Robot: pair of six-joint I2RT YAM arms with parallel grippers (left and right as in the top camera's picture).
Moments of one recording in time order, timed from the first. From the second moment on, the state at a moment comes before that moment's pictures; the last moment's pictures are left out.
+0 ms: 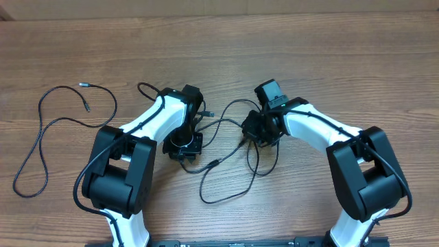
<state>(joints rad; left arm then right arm) -0.36 1.96 1.24 -1.11 0.11 -0.29 0.42 1.90 1.11 -0.52 -0.35 0.83</state>
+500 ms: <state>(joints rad) -0.36 1.96 1.46 -1.31 0.27 -0.06 0.36 1.90 1.11 -0.48 -0.67 0.57</state>
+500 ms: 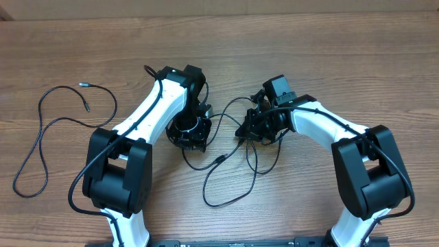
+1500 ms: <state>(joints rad) -0.55 1.90 1.13 -0.91 0.26 0.12 0.14 1.90 1.11 -0.54 -0.77 0.54</state>
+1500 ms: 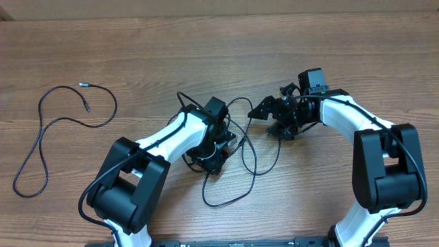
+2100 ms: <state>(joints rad) -0.60 1.89 1.14 -0.96 0.11 -0.05 0.14 1.90 1.11 -0.59 -0.69 0.53</state>
